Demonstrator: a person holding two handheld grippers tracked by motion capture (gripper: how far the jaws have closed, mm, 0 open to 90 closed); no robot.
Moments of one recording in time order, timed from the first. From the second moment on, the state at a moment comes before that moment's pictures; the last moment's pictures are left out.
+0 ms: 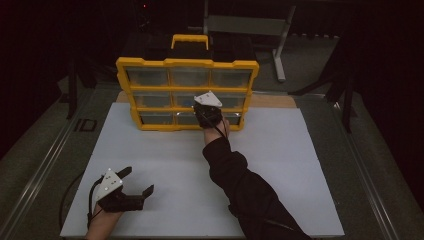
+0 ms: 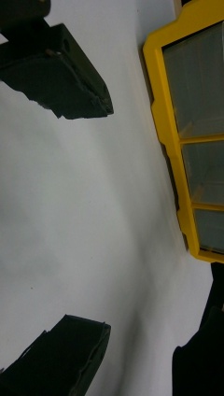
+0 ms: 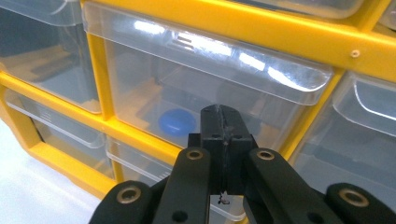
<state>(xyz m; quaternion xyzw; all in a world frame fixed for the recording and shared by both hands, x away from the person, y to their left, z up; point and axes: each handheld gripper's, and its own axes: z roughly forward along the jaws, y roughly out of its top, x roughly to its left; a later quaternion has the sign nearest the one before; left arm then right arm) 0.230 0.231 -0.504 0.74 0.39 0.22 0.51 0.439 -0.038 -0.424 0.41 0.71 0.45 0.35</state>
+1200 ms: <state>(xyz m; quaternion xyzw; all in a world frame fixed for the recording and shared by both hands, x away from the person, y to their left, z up) 0.230 0.229 -0.503 0.74 0.38 0.22 0.51 0.425 -0.027 -0.422 0.42 0.73 0.46 0.28</state>
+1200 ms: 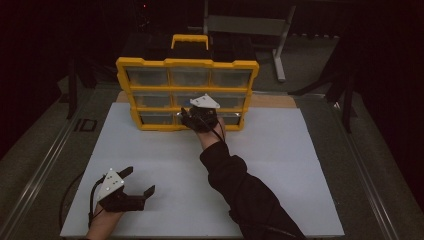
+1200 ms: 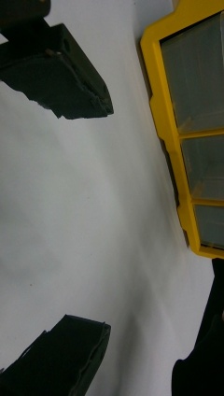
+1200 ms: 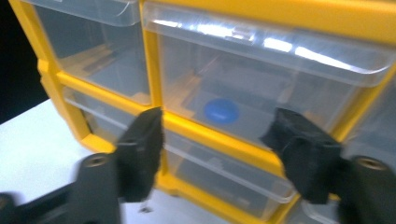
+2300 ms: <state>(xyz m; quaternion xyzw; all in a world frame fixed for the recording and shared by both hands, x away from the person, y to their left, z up) 0.229 0.229 -0.504 0.74 0.38 0.22 0.51 0.415 -0.039 -0.418 0.39 0.76 0.46 0.23</state>
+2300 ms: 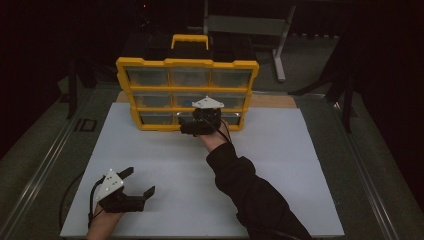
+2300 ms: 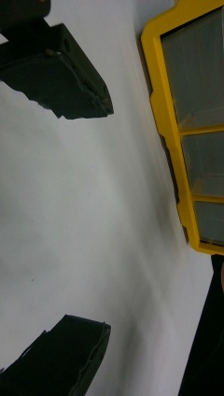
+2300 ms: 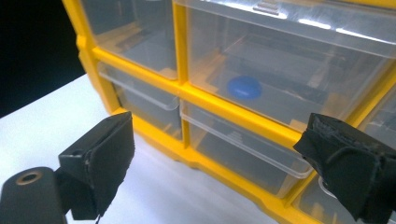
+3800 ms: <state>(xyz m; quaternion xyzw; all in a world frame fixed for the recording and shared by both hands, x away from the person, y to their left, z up) 0.229 0.228 -0.503 0.74 0.37 0.22 0.51 0.358 -0.123 -0.461 0.26 0.85 0.44 0.11</state>
